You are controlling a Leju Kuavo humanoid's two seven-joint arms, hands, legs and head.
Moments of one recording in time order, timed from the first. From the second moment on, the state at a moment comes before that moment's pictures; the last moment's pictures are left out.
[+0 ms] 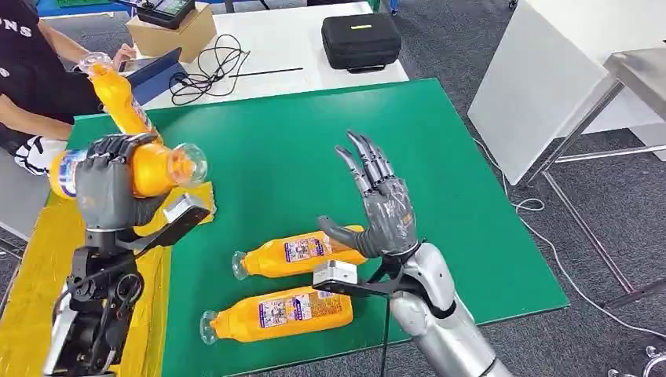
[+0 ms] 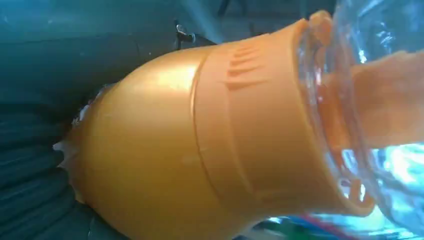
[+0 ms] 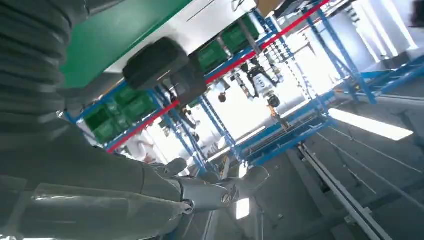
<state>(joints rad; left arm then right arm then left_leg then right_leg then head) -0.38 -0.01 -0.14 -1.40 -1.30 0.49 -0.10 -0.22 -0.03 0.49 -1.63 0.87 -0.49 -0.18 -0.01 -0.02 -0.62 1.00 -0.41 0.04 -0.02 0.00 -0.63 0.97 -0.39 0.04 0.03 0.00</state>
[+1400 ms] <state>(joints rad) -0.77 0.05 -0.15 -0.43 -1.39 0.25 0.09 -0.35 -0.09 0.45 -1.59 0.76 -0.23 -0.14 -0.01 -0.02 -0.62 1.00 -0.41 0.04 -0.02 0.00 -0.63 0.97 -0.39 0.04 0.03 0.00</state>
